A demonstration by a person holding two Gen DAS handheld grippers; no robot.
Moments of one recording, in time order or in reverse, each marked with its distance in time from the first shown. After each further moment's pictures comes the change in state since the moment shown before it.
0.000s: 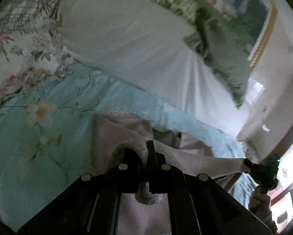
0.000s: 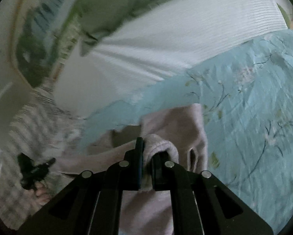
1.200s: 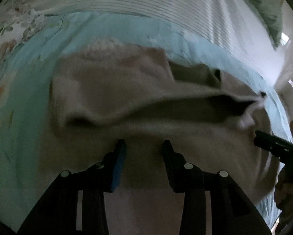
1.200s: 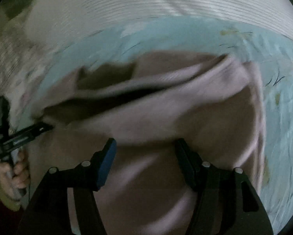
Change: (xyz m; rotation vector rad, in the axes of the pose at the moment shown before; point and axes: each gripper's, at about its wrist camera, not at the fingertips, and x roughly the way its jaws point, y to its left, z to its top) left arm 0.184 -0.010 -0.058 0.165 0.352 0.224; right arm 0.165 0.026 -0.026 -0.220 0.332 -0.215
